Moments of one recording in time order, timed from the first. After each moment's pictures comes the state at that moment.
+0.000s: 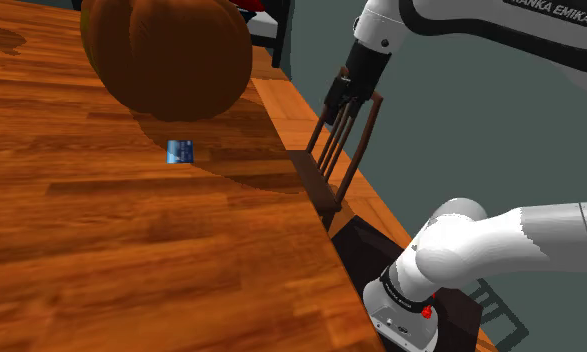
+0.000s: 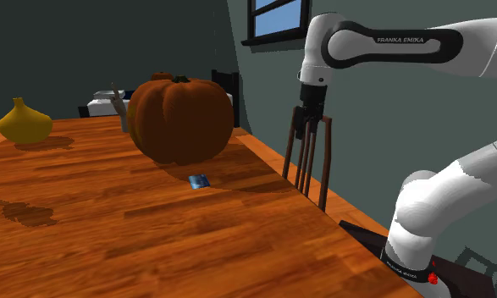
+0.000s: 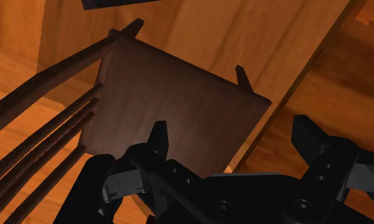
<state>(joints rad) -0.01 -0.74 0.07 -2.27 0.05 1.61 0.09</state>
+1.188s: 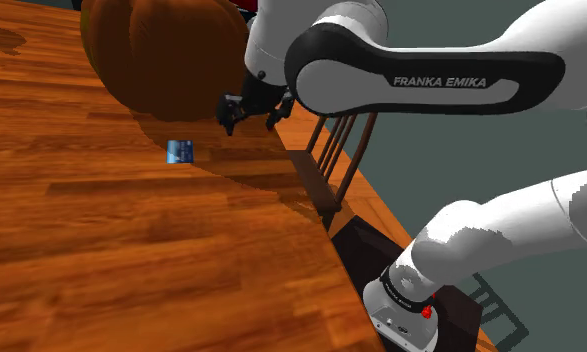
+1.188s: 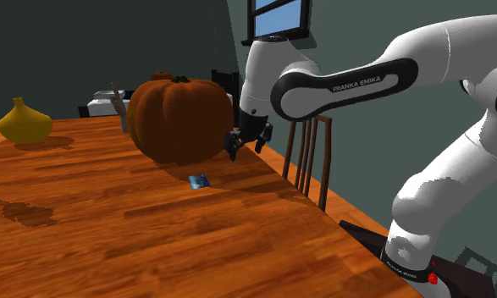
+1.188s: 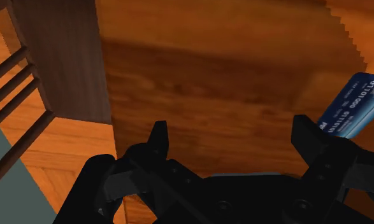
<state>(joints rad) -0.12 -0.46 0.56 -2.20 -0.03 2.06 0.74</state>
